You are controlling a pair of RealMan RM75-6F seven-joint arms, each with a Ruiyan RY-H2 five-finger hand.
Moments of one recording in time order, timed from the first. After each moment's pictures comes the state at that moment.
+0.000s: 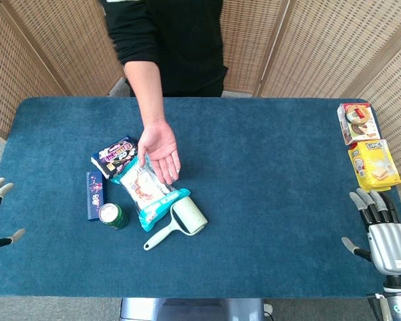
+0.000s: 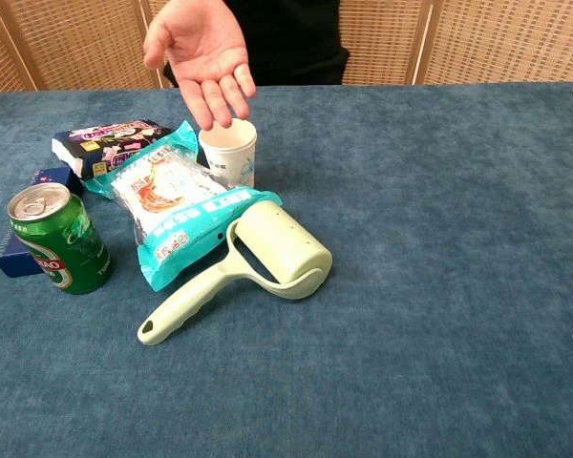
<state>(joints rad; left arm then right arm) -0.08 -1.06 -0.05 -1.60 1.46 1.46 -0.07 0.06 -1.15 0.06 -1.56 -1.62 1.60 -0.02</state>
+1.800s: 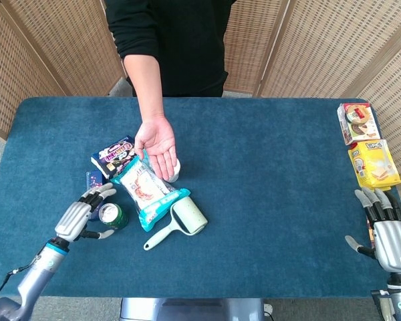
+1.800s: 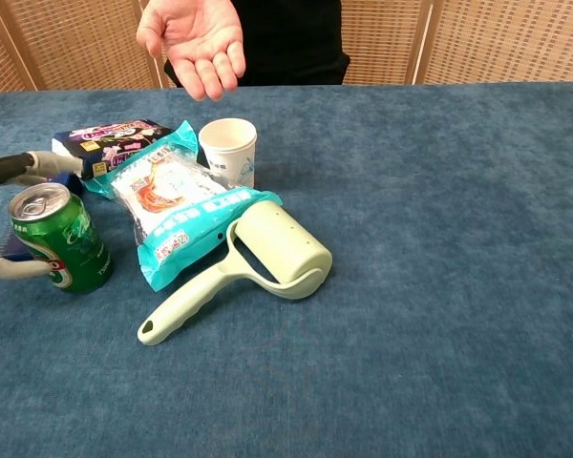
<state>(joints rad) -0.35 -1.52 0.00 -1.22 1.63 1.27 -0.42 0.07 -1.13 0.07 -1.57 -1.58 1.57 0.03</state>
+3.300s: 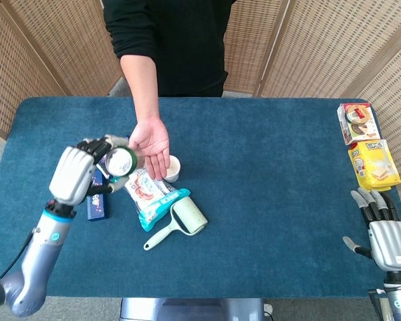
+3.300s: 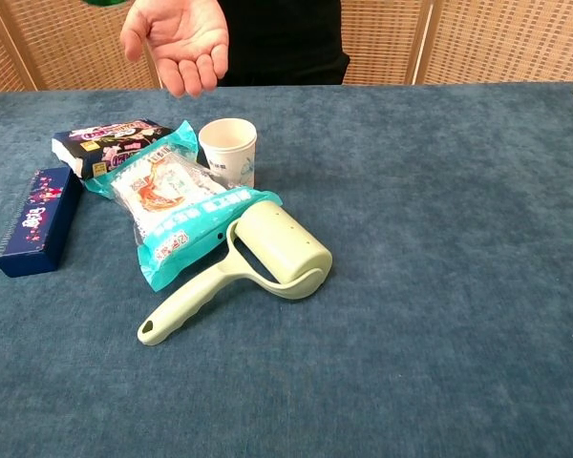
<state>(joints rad) -0.54 -1.24 -0.36 -1.92 1.42 1.32 0.20 0.08 -1.14 0.07 -1.56 -1.56 1.53 0.00</state>
